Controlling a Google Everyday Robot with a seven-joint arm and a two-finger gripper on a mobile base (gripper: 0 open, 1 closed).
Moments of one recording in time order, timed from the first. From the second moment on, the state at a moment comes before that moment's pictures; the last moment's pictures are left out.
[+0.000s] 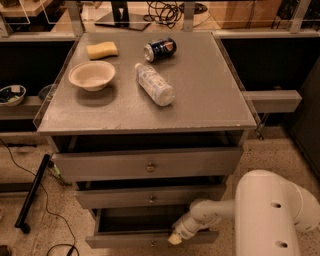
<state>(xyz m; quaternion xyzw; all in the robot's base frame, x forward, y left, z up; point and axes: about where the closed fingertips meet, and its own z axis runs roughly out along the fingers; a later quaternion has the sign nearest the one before) 0.465 -0.062 0.190 -0.49 0.83 0.25 0.09</state>
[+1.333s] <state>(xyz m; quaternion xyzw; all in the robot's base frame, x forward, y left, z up) 0.464 -0.062 0.189 -0.49 0.83 0.25 0.09</state>
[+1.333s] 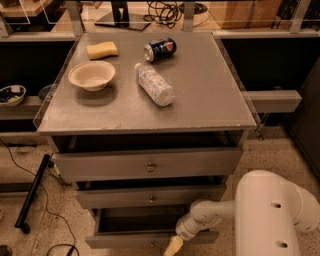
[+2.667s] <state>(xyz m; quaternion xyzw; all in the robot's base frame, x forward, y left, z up) 0.431 -0.106 0.211 -0.44 0.86 0.25 0.08</state>
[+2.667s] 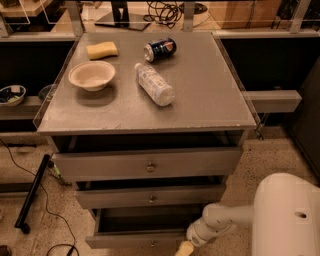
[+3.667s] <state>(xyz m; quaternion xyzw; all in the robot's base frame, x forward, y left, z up) 0.456 -0.080 0.185 -0.45 0.85 0.25 0.08</state>
